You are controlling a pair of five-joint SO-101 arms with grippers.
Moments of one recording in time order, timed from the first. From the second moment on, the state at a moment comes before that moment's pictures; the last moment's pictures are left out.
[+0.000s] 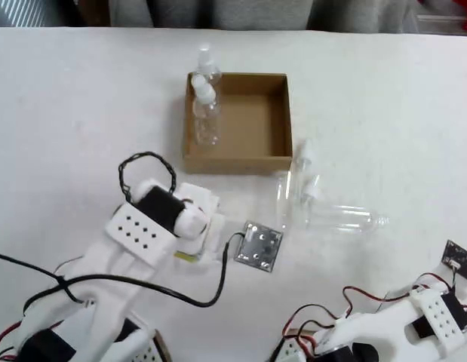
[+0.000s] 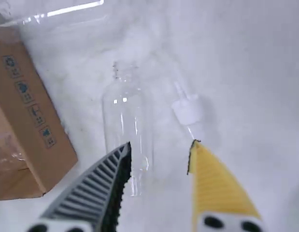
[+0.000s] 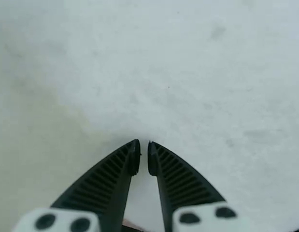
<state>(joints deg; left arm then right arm) 29.5 -29.8 38.0 77.7 -72.7 63.2 -42.8 73.1 60.5 33.4</state>
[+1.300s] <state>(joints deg) 25.4 10.3 9.3 76.4 -72.9 63.2 -42.8 73.7 60.5 37.2</state>
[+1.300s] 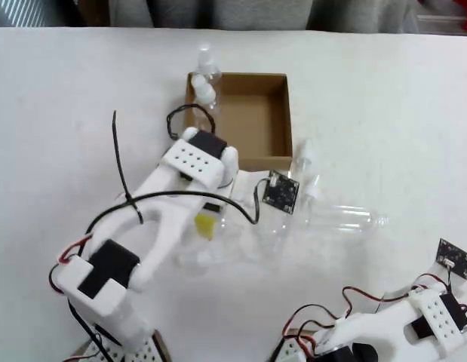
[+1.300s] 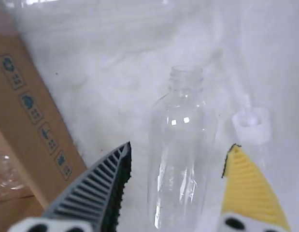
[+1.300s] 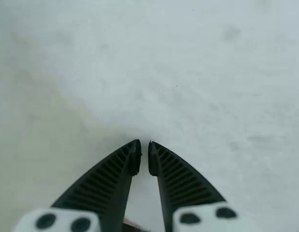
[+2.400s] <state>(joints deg) 25.5 16.0 18.7 60.4 -62.8 63.2 -42.8 73.7 60.5 37.2</state>
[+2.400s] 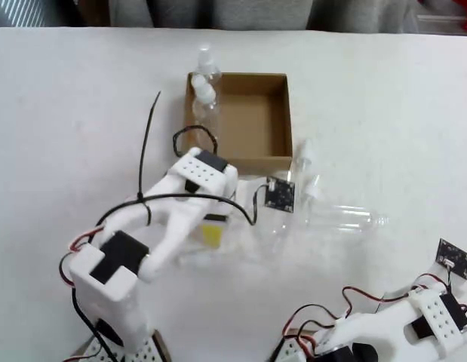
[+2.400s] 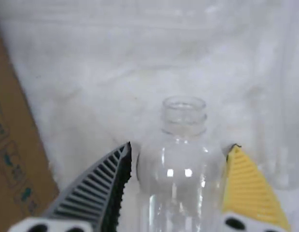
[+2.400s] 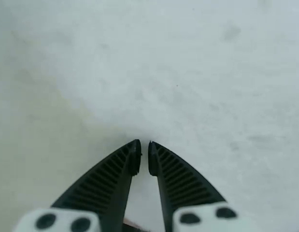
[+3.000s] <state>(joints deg) 25.5 16.0 18.7 60.4 -58.8 63.2 -42.8 73.7 60.5 37.2</state>
